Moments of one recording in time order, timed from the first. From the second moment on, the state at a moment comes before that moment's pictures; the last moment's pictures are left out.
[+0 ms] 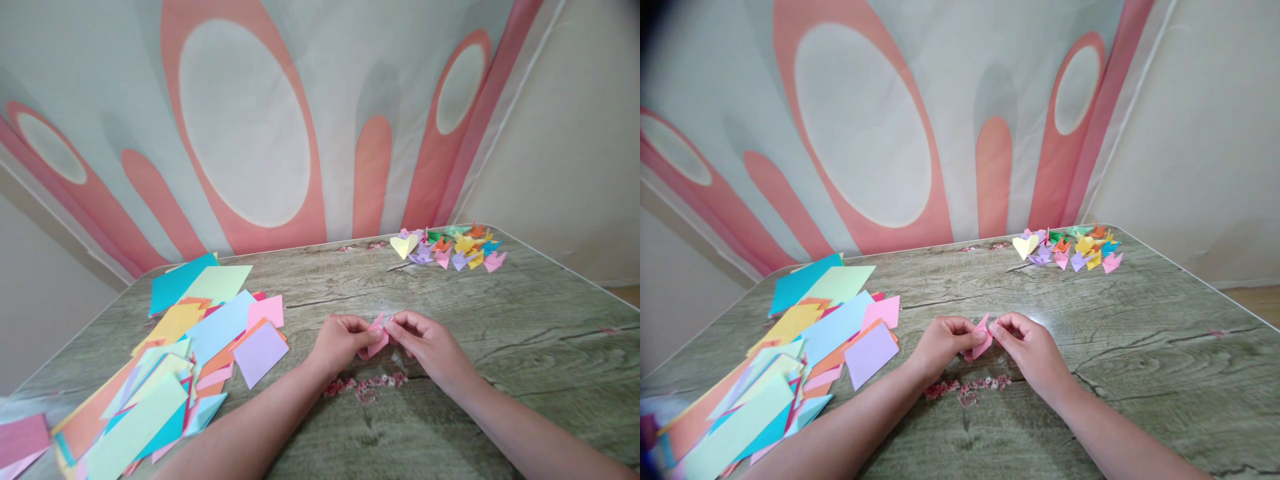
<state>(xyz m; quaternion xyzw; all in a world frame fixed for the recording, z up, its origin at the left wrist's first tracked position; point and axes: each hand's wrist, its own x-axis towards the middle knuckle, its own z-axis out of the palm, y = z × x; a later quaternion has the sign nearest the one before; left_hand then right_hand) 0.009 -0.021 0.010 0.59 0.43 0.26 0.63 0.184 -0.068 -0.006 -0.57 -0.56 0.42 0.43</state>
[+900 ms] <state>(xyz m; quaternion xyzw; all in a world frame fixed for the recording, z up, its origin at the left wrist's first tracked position) 0.010 -0.020 0.007 0.58 0.42 0.29 0.64 0.181 -0.072 -0.001 -0.54 -0.59 0.41 0.44</state>
